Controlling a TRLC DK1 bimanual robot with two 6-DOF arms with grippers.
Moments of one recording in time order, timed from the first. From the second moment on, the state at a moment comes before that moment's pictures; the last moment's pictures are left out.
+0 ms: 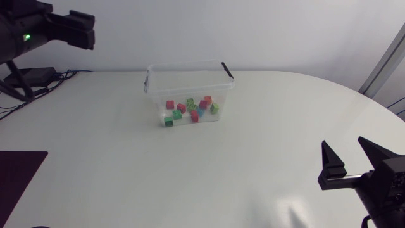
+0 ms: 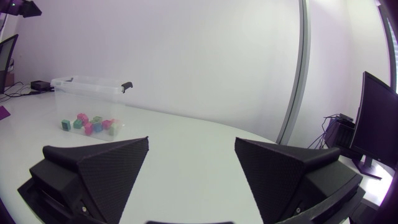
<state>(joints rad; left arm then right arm) -0.30 1.06 1.04 -0.08 -0.27 0.28 -0.03 0.06 0.03 -0.03 0.01 -0.17</state>
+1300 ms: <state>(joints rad) -0.06 0.06 0.56 -0.33 -0.30 0.24 -0.03 0.06 0.03 -0.03 0.01 -0.17</state>
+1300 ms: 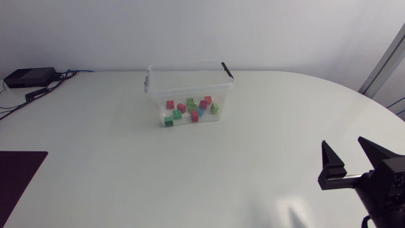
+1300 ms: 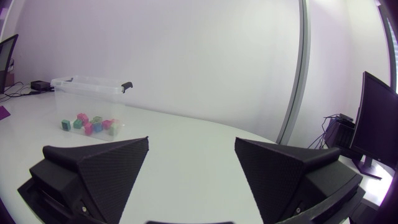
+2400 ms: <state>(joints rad) -0.01 0.06 0.08 -0.05 -0.01 0.05 -0.01 0.06 0.03 -0.03 0.01 -0.05</state>
